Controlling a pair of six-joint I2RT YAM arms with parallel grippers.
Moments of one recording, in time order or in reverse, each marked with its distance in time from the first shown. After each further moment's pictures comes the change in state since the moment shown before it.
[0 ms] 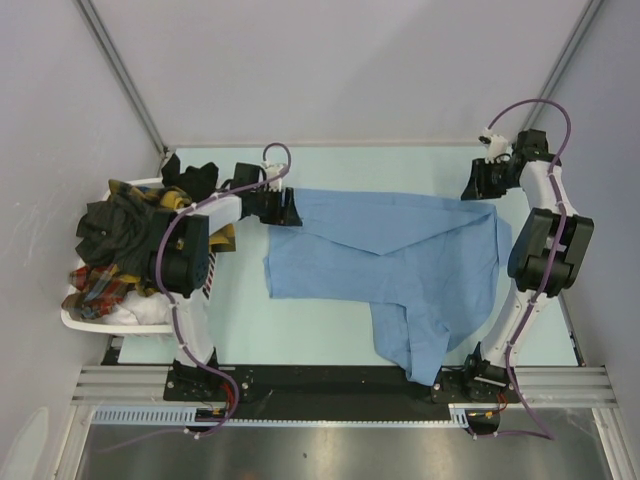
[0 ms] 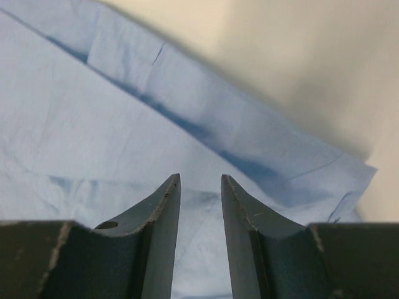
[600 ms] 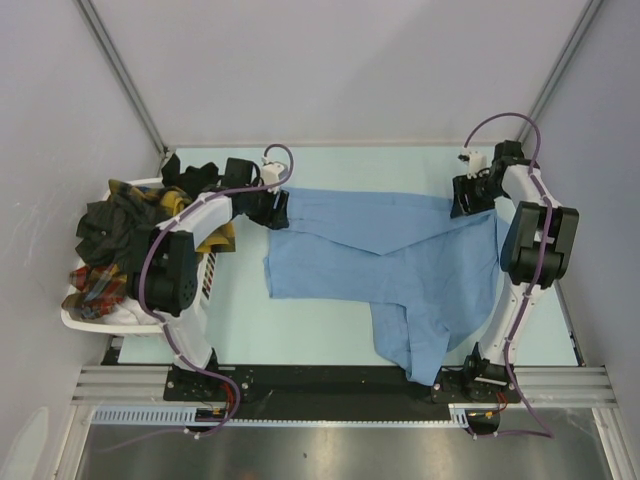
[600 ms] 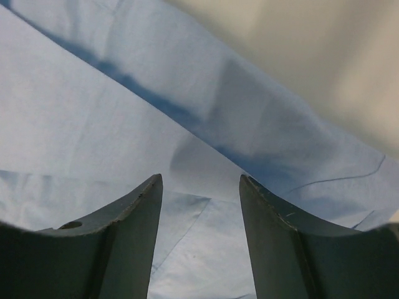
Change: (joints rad) left arm -0.005 -0.202 -0.054 -0.183 -0.137 0.292; right arm 0.065 0.039 -0.058 -0.023 0.145 -0.092
